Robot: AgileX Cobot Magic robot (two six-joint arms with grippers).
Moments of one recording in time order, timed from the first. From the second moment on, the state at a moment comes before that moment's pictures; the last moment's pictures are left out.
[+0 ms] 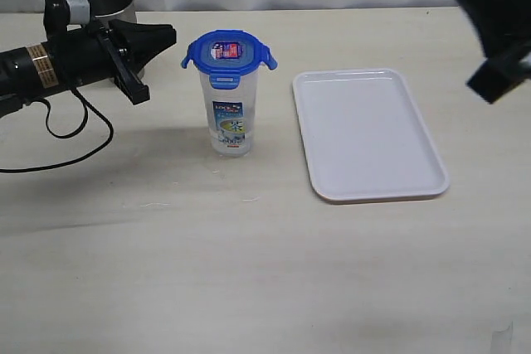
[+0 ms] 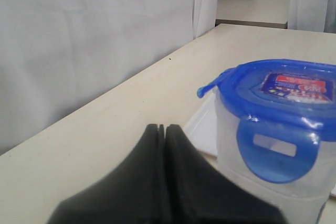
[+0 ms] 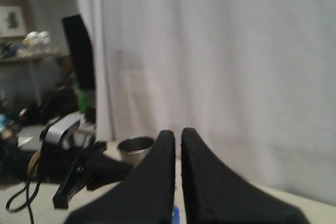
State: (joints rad) left arm -0.05 2.04 -0.91 1.04 -1.17 -0.39; right arm 0.01 1.06 -0.41 -0.84 -0.94 0.75
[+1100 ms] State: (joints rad) left arm -0.05 2.04 -0.91 1.04 -1.18 -0.39; right arm 0.21 1.83 -0.93 -1.37 -0.94 0.85
